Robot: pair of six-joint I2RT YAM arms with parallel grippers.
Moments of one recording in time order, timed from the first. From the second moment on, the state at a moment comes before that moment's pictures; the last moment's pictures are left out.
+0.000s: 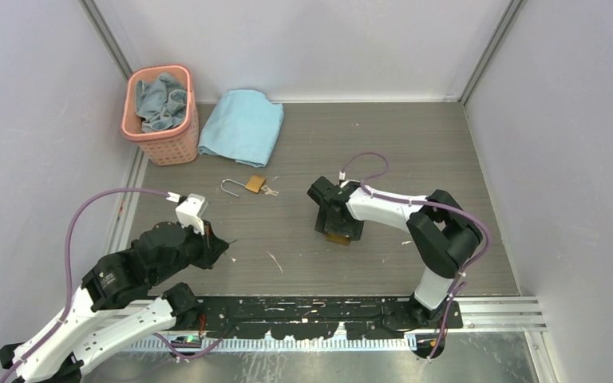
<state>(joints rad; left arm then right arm) -0.90 0.46 0.84 -0.97 -0.23 -0.50 0.78 1.72 1.03 -0.70 0.28 1.03</state>
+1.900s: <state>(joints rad) -0.90 0.45 0.84 -0.97 -0.27 -0.50 0.68 1.73 1.06 -0.69 0.09 0.89</state>
